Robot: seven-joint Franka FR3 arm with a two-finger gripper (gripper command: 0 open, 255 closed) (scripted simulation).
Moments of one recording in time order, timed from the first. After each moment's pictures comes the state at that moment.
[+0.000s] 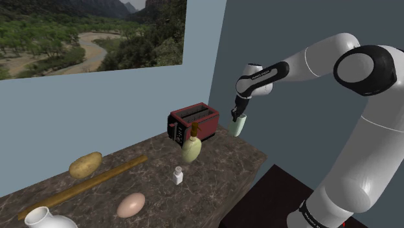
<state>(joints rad) -0.10 0.13 -0.21 -2.16 0.04 2.34 -0.37</state>
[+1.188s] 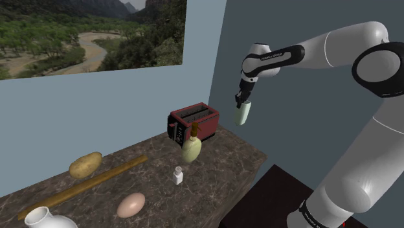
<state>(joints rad) -0.09 0.02 -0.21 -2.04 0.01 2.11 -0.34</state>
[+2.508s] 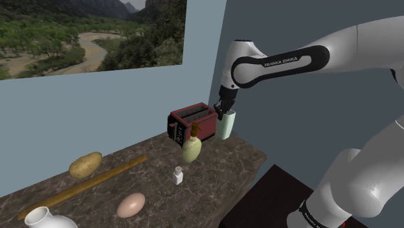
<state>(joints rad) 0.09 -0.19 0.02 -2.23 -0.02 2.09 0.08</state>
